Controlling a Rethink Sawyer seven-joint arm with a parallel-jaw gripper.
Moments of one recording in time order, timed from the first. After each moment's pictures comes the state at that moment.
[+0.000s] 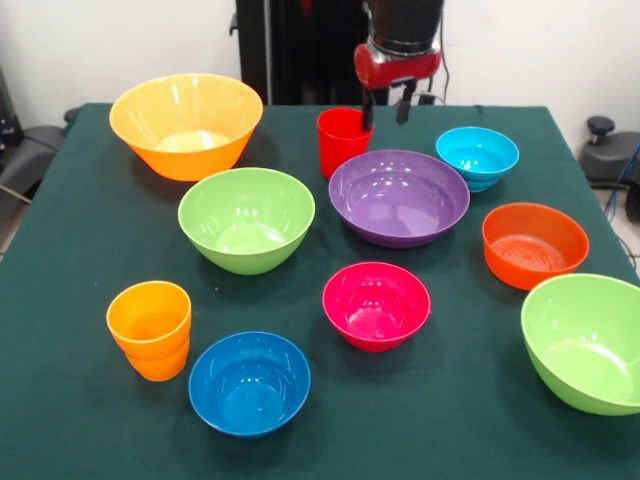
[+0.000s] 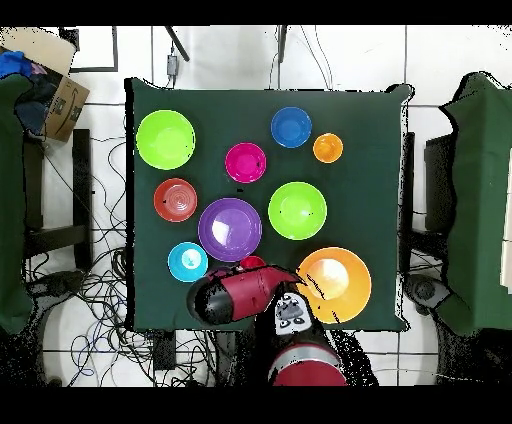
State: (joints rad) arm -0.16 -0.63 0.04 2.04 -0.41 0.20 1.58
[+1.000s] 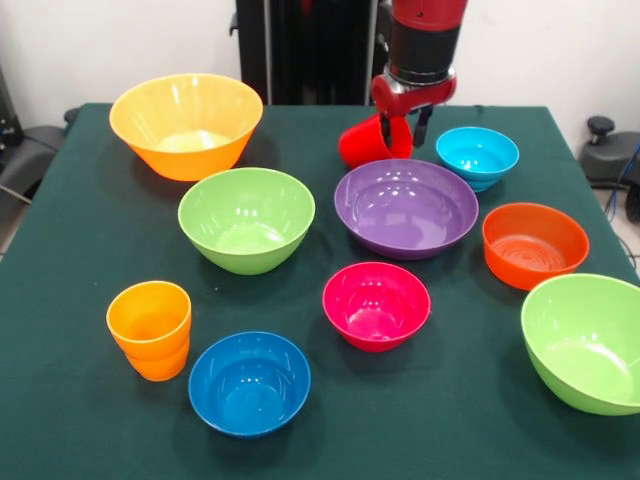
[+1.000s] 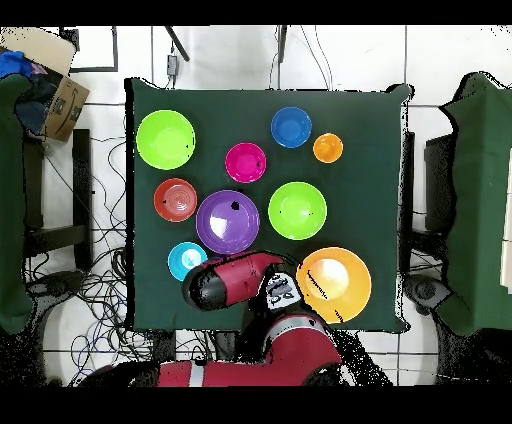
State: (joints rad) arm -0.16 -0.56 0.09 1.97 -0.43 0.22 1.58
